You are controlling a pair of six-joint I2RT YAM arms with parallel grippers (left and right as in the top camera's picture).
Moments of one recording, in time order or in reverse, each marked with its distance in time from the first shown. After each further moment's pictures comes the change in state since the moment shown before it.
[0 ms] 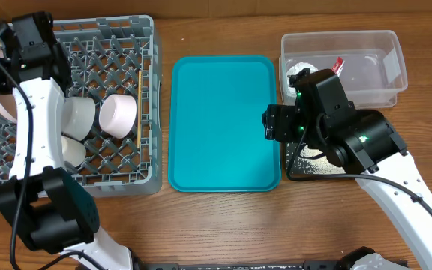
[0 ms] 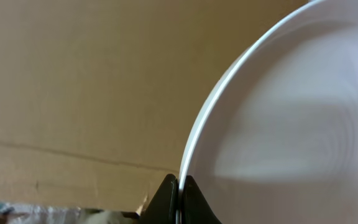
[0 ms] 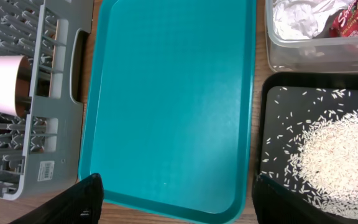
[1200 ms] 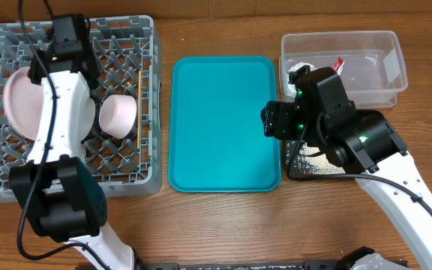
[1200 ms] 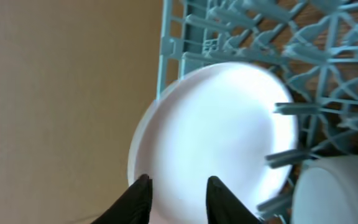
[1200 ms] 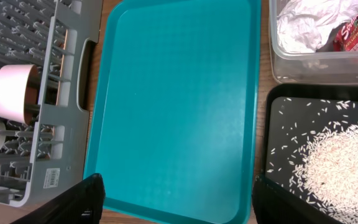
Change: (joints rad) left arm -0.138 0.049 0.000 -0.107 0.238 0.127; right arm 0.000 0.000 0.000 0.036 0.000 0.000
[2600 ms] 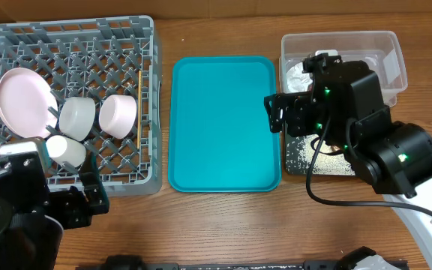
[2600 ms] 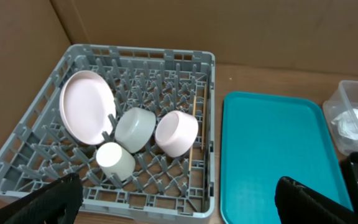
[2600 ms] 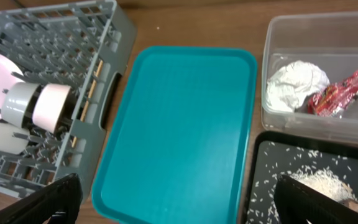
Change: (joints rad) left arm -0.141 -1.061 0.072 -0.688 0.785 -0.531; right arm 0.000 -0.077 0.151 -0.062 0.030 -0.132
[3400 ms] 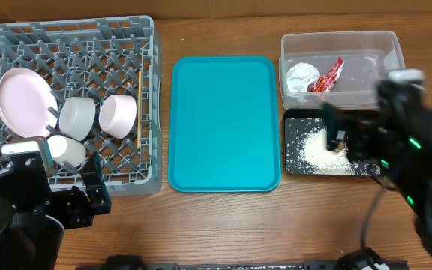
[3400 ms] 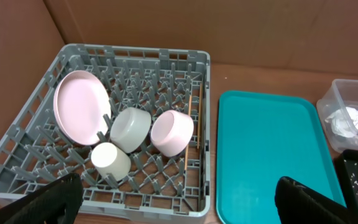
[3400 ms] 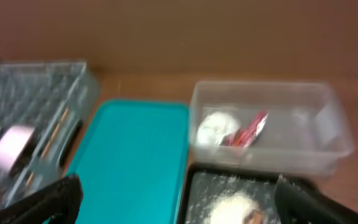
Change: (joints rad) left arm 0.000 0.000 0.000 0.000 0.019 -0.001; right arm -0.148 -0.318 -0.052 0.000 0.113 -0.169
